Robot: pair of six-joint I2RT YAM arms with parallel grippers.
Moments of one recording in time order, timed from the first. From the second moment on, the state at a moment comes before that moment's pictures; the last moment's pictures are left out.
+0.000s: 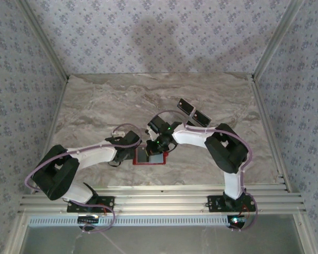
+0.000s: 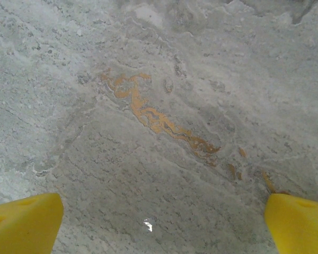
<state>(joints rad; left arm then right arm) -0.73 1.45 0.68 -0.59 -0.49 -0.80 0.85 1.92 1.22 -0.46 -0.40 0.51</state>
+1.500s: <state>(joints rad) -0.72 1.41 0.66 -0.61 -0.49 -0.81 0.85 1.89 1.22 -0.45 -0.41 0.51</state>
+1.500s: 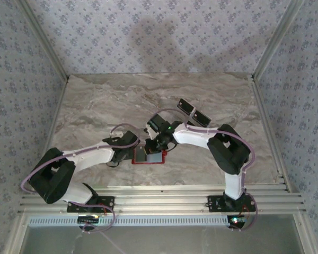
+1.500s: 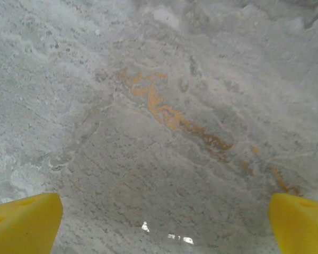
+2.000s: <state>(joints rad) -0.72 1.41 0.64 -0.59 -0.49 -0.83 0.85 1.95 1.22 -0.45 -0.42 0.51</state>
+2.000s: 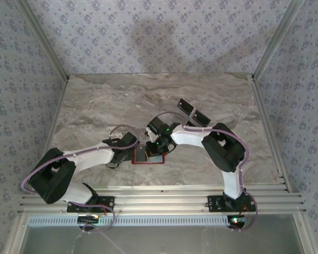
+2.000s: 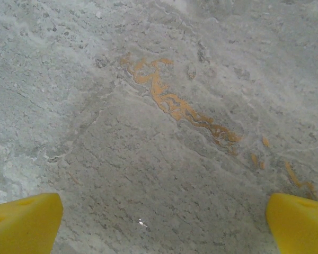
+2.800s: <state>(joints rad) -0.73 1.42 0.64 -0.58 -0.49 -0.84 0.87 2.00 1.29 -0.46 -0.43 0.51</state>
